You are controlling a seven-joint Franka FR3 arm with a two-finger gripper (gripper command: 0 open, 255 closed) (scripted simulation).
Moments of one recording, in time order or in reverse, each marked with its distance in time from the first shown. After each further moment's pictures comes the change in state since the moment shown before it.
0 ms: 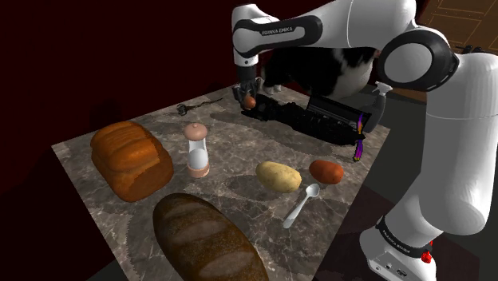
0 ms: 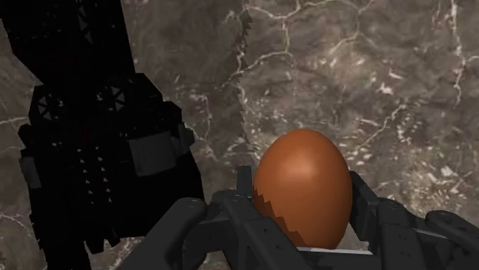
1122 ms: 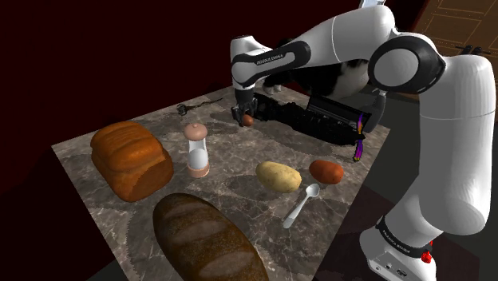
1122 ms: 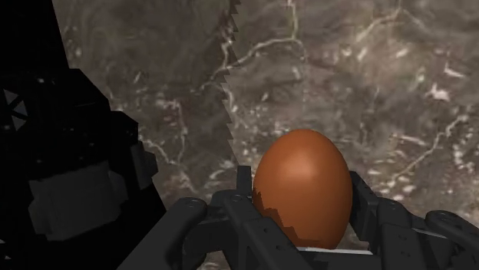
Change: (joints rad) arm 0.000 0.055 -0.001 -0.145 -0.006 0.200 0.017
